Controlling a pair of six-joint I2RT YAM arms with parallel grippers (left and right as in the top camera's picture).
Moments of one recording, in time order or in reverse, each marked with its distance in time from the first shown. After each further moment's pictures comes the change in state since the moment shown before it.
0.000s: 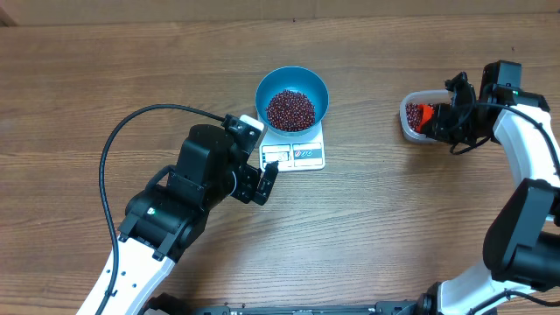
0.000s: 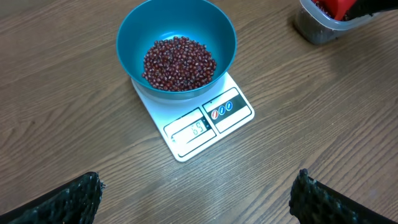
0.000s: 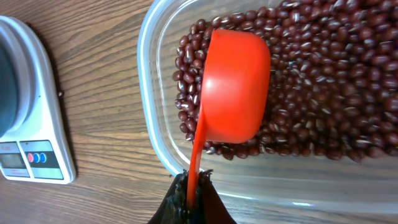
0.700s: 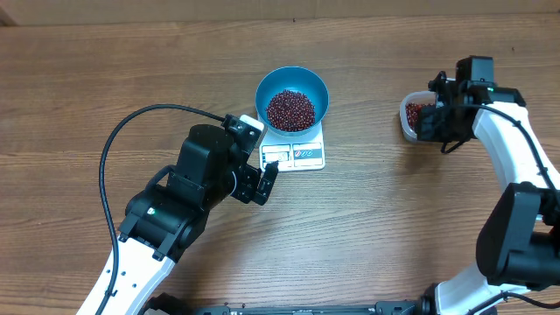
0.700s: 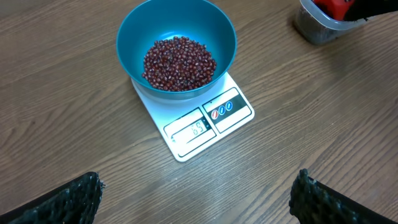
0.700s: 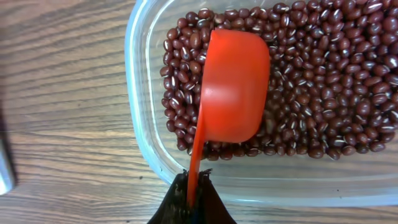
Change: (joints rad) left arm 0.000 0.000 0.000 0.000 0.000 0.000; right arm 0.102 -0.020 0.000 0.003 0.235 -0.001
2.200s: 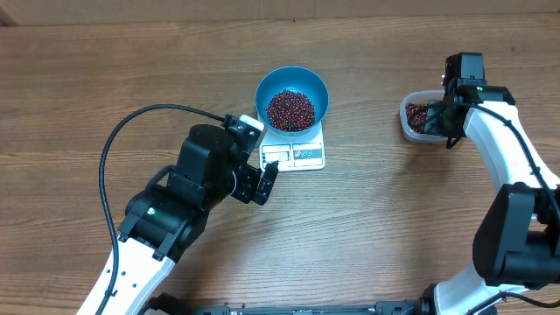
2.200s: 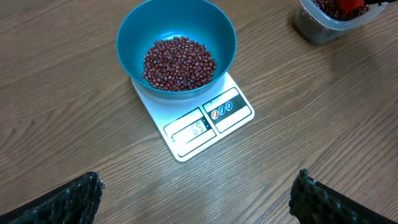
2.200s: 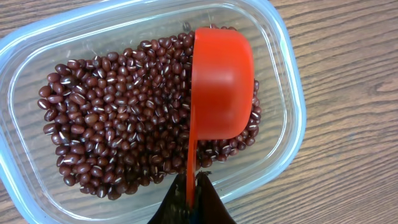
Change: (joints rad) left arm 0.000 0.000 0.000 0.000 0.000 0.000; right arm 0.062 0.000 0.000 0.061 0.425 0.181
